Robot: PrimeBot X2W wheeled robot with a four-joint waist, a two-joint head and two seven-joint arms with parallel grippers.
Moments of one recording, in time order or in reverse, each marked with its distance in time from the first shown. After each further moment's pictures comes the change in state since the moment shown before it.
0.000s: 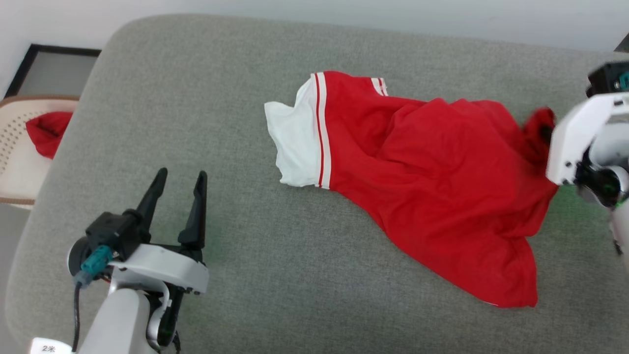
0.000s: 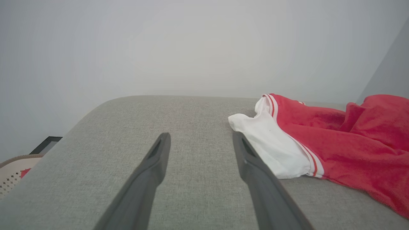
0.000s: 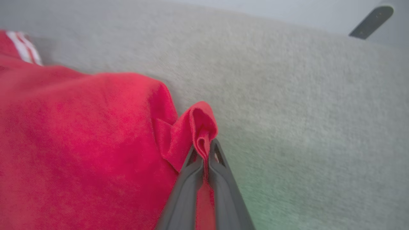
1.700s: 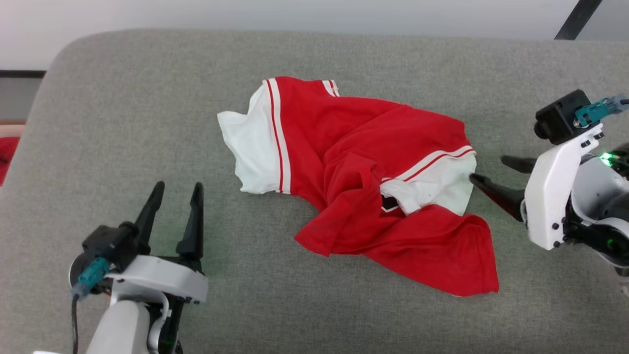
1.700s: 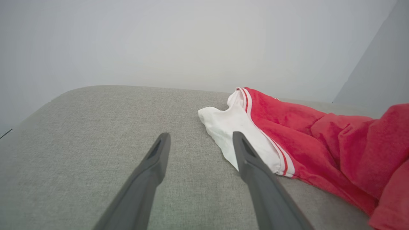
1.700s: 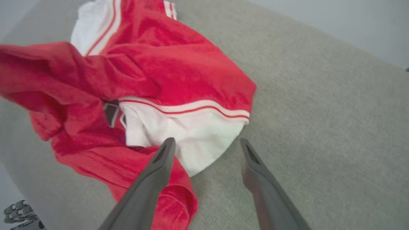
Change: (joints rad) left arm 0.047 -0.045 0.059 0.005 0.010 -0.021 0.000; right arm 0.306 -0.170 0.139 -0.854 0.266 0.000 0.302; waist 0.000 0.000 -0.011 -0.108
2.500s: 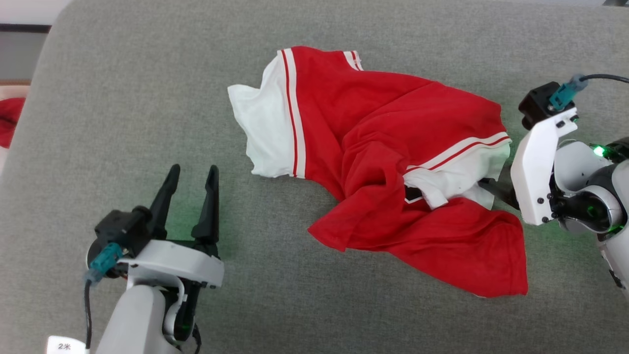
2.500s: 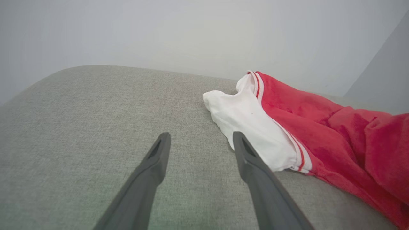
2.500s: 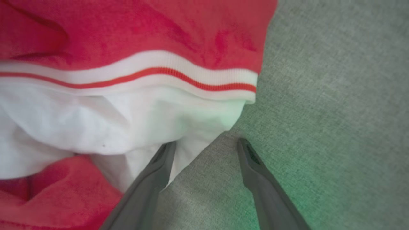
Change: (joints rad) left arm -0.056 -0.041 -0.021 0.003 -0.014 -0.001 0.000; right arm -0.148 0.069 0.058 0.314 -0.051 0.000 0.156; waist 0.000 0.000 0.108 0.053
